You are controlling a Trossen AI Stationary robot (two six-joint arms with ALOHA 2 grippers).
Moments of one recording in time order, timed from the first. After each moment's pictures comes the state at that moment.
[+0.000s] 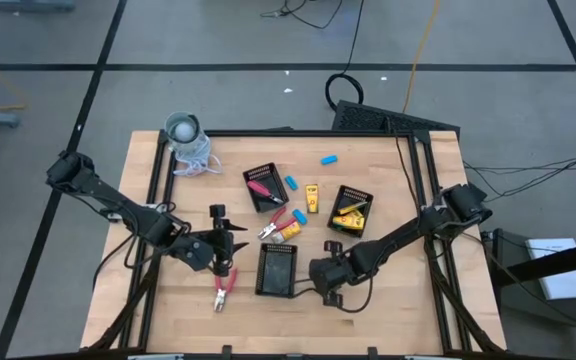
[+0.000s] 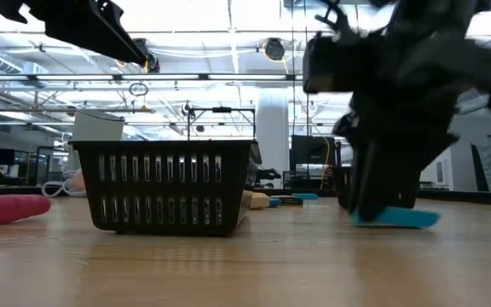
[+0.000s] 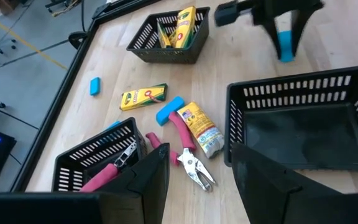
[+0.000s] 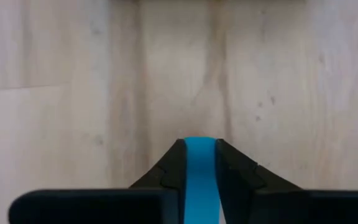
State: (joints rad) left arm -0.52 1.20 0.78 -0.34 -0.66 -0.10; right arm 0.43 1.87 1.13 -0.41 0.13 0.49
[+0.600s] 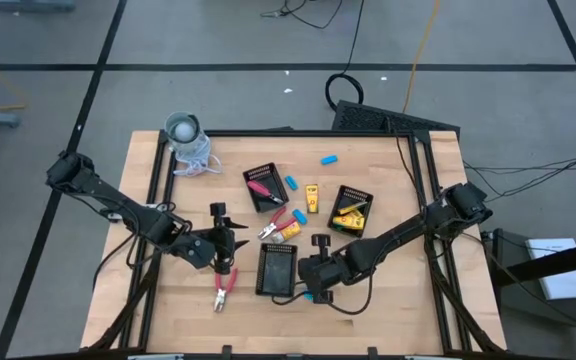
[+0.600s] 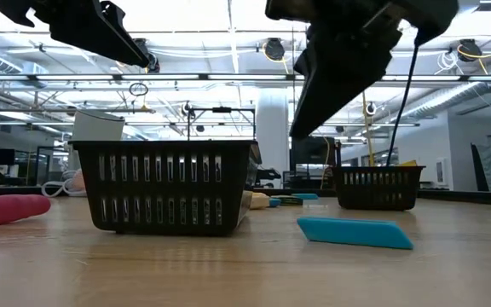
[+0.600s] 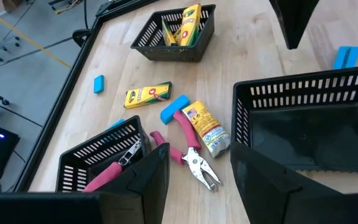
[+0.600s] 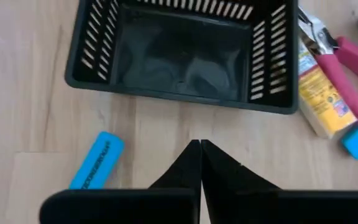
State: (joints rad) left arm -0.50 1.20 0.78 -0.34 -0.66 -0.10; right arm 0.43 1.86 1.32 -0.54 0.28 0.32
